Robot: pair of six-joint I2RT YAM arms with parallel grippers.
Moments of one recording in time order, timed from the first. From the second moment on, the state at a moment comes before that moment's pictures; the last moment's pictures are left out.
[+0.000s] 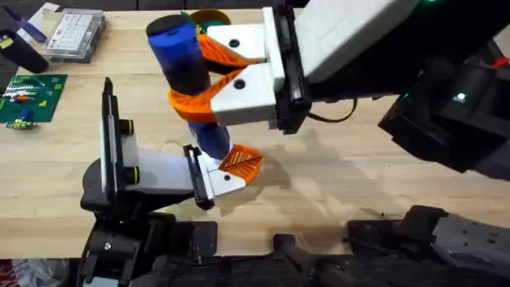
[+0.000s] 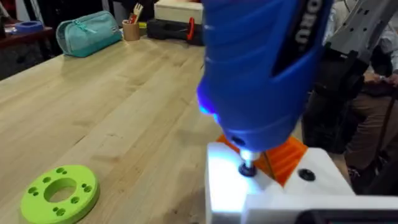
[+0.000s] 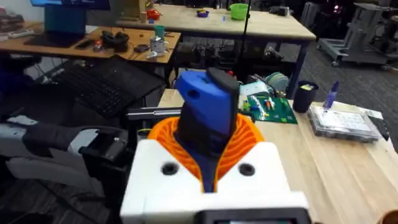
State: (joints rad) left arm -0.11 0.00 0.01 -0.11 1.13 0.03; right arm 0.81 1.20 0.90 0.35 -0.82 -0.03
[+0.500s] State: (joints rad) left arm -0.11 0.00 0.01 -0.11 1.13 0.02; right arm 0.82 1.21 0.90 0.35 -0.82 -0.05
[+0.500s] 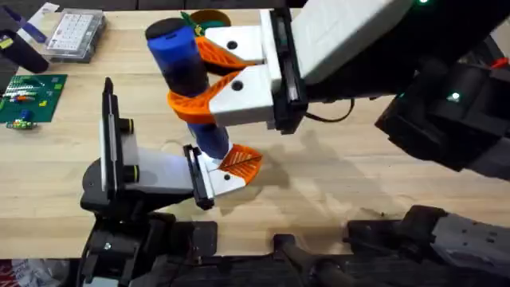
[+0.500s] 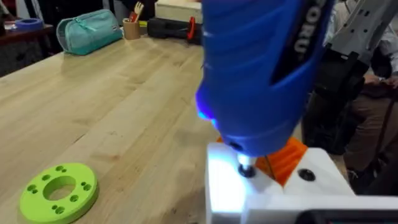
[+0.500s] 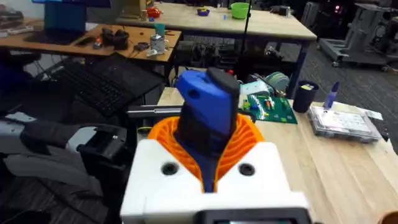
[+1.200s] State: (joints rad) left arm -0.11 0.00 0.01 -0.11 1.11 0.02; right arm 0.82 1.23 1.02 0.37 -0.84 -0.05
